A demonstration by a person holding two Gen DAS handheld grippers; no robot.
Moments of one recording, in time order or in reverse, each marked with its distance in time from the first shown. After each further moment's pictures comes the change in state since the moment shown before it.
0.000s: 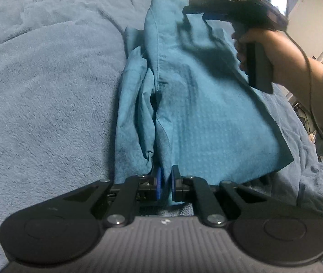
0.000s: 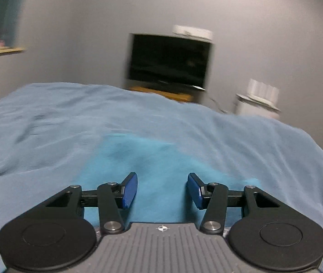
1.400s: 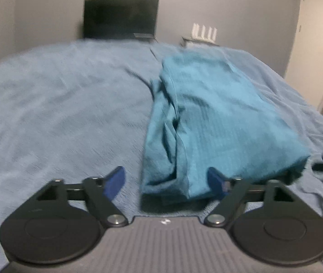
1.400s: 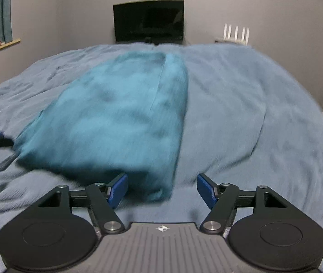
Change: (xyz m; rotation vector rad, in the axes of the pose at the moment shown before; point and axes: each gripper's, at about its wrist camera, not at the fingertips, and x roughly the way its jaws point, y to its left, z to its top) left arm -0.066 -0.057 -0.046 0.182 -0.282 0.328; right arm -0.285 -0.089 -0.210 0.155 0.221 0.068
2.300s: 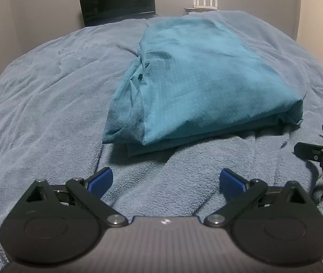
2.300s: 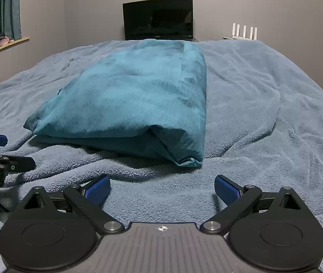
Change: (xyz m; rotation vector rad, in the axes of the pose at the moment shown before) left arm -0.006 -0.074 -0.035 0.106 0.169 0.104; right arm 0.011 0.027 -0.030 -0.025 -0.021 0.030
